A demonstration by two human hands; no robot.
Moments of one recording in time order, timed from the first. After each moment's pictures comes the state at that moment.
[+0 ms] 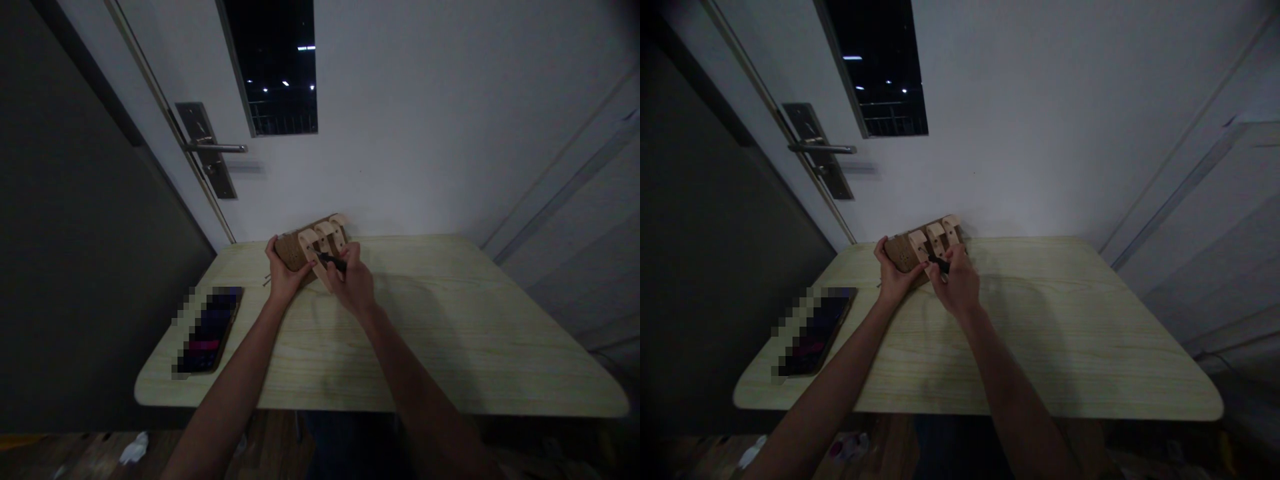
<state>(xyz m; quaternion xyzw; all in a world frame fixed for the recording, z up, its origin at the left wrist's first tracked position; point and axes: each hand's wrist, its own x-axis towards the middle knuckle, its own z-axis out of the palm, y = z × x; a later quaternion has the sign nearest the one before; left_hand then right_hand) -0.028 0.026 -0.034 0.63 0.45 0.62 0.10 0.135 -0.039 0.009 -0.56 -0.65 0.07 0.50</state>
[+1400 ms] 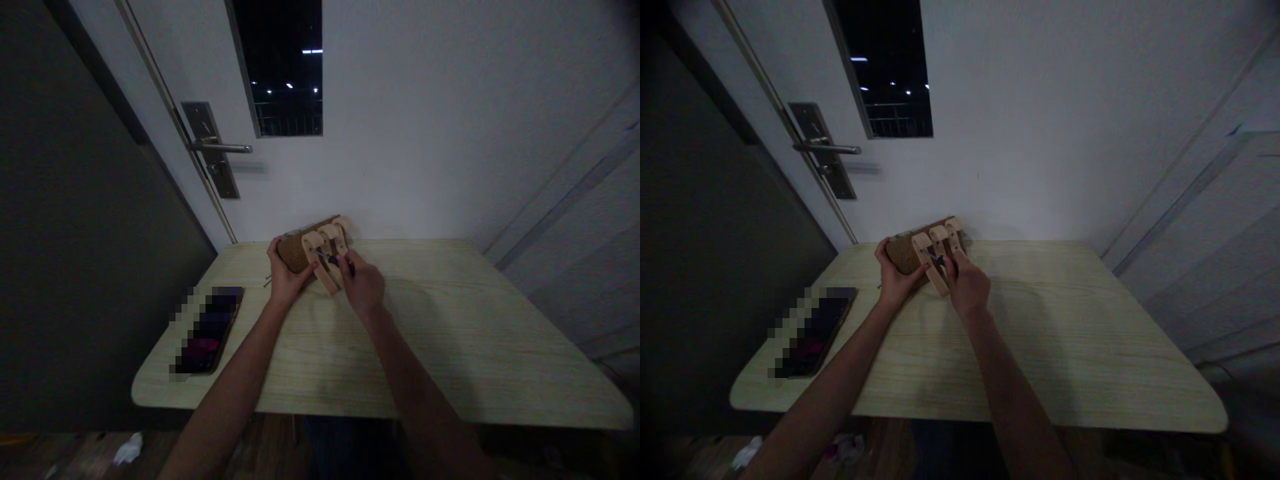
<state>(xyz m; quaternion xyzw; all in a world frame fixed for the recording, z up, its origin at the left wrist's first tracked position) -0.025 0.021 -0.030 0.63 0.45 0.63 0.08 0.140 -0.042 0.019 -0.67 -0.64 0.03 0.38</state>
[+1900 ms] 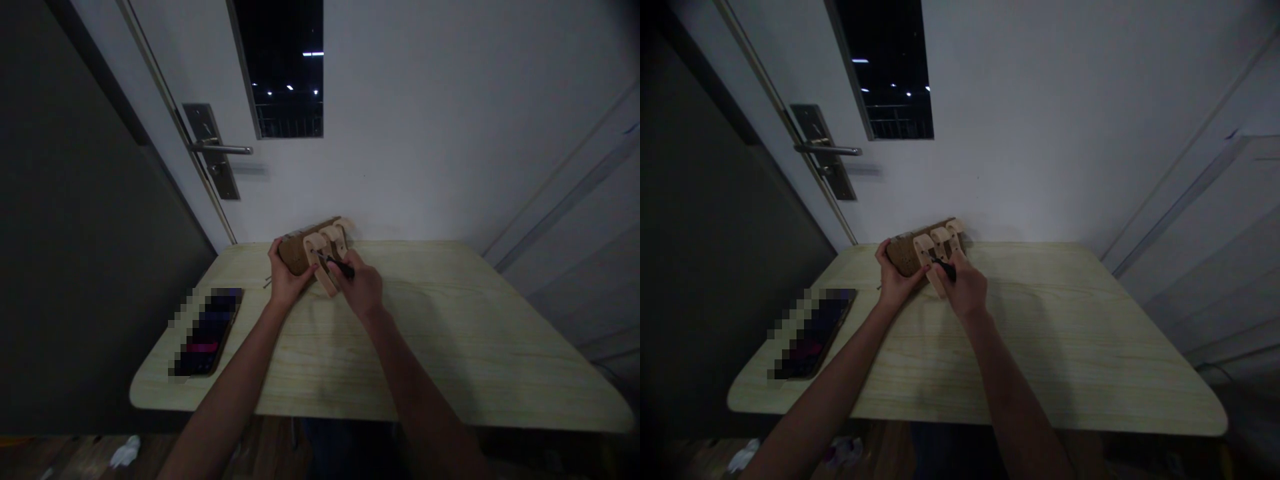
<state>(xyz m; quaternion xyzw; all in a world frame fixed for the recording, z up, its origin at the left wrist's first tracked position) -0.024 0.018 -0.029 0.64 0.45 0.62 0.06 0.143 -0.040 0.016 -0.62 -0.66 0.01 0.42</state>
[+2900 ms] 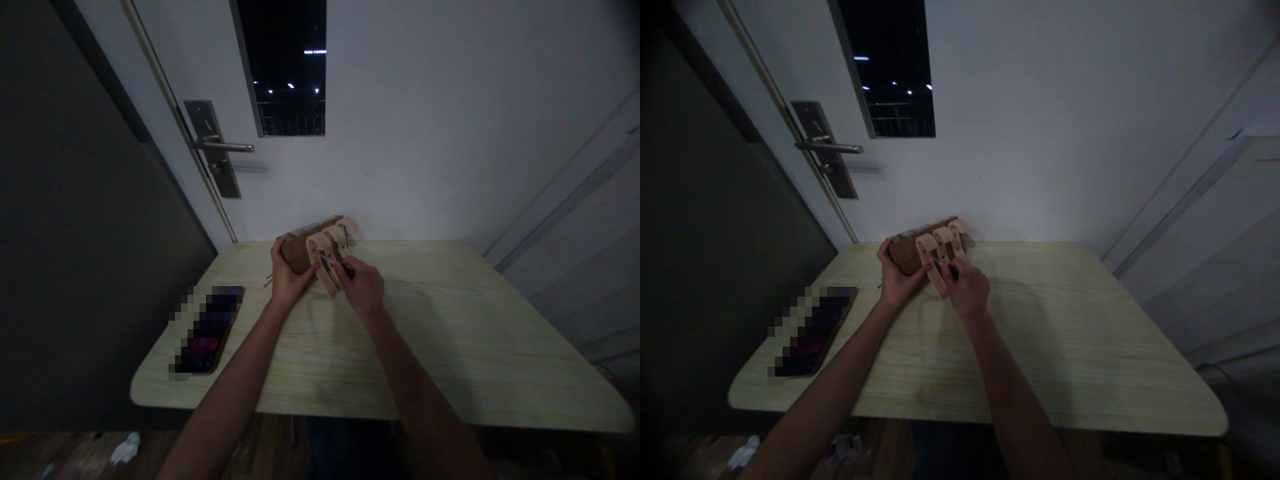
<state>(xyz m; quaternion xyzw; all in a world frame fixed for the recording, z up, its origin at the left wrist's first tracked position) -0.025 0.021 -0.033 0.65 0.43 0.62 0.05 0.141 -0.041 0.017 -0.65 -0.65 0.06 0.38</state>
